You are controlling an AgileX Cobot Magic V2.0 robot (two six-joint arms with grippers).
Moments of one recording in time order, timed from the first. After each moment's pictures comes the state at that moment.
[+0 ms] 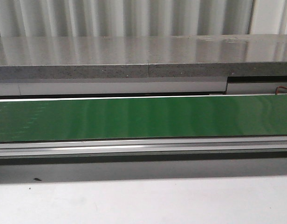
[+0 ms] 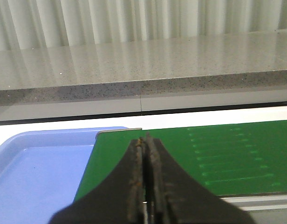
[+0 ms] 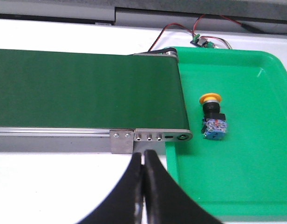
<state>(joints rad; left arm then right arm) 0.00 0.00 0.00 0.08 0.13 -0.01 -0.05 0.37 -0.53 0.01 0.73 -0.03</state>
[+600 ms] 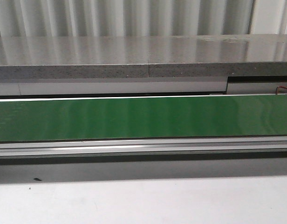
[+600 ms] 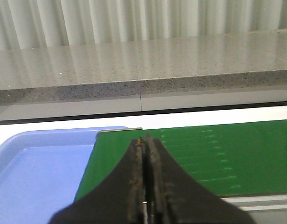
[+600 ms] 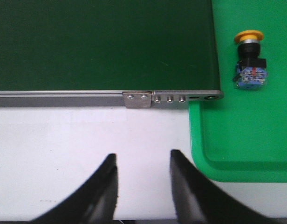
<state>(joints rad) 0.00 0.00 0.00 0.08 0.13 -0.01 -0.05 0.81 -0.72 0.07 0.88 -0.03</state>
